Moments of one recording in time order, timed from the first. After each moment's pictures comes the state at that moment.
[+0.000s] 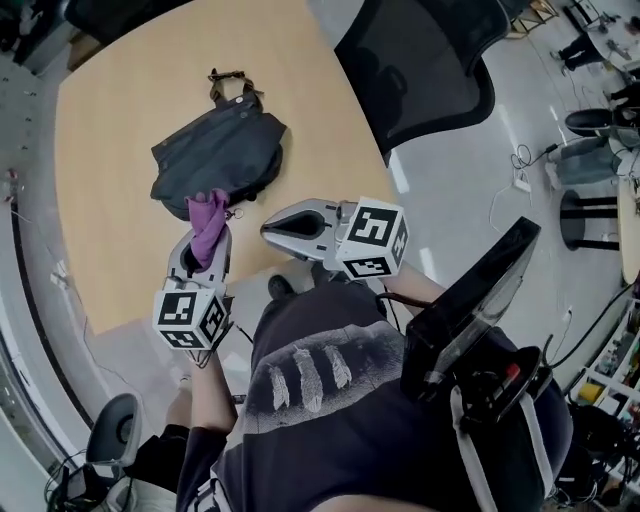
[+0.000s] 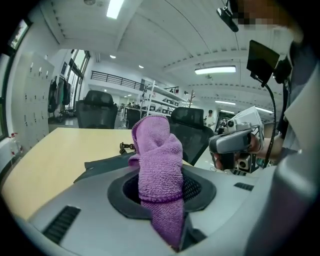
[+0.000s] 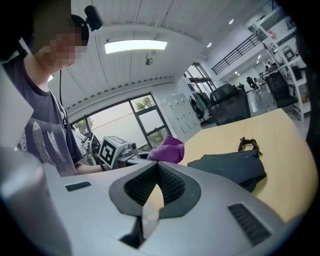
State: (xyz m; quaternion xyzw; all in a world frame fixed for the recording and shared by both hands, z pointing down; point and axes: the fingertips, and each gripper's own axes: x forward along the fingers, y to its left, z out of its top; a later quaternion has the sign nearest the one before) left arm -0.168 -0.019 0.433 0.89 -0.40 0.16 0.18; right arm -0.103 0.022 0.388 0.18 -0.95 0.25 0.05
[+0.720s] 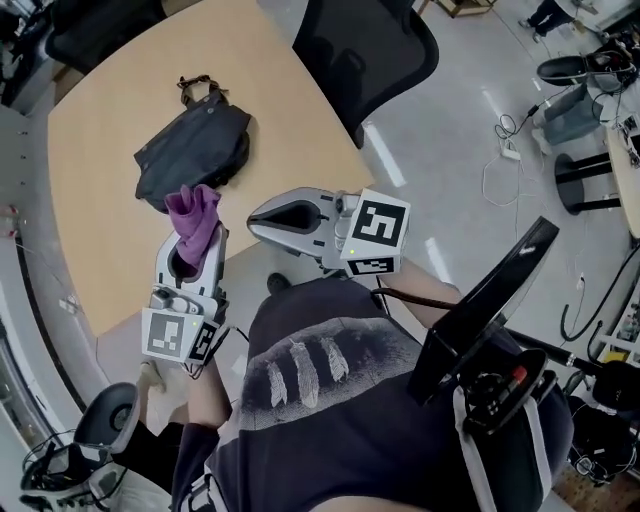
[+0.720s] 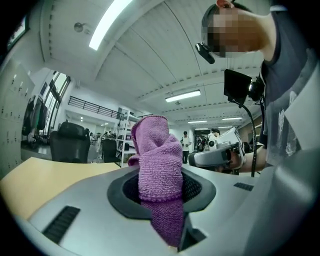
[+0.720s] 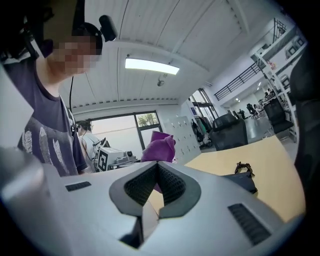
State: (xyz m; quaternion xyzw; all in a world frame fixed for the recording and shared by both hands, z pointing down) left arm -0.117 0.072 0.332 0.95 -0.30 0.02 0.05; right arm -0.073 0.107 0.322 0.22 -0.96 0.15 -0.03
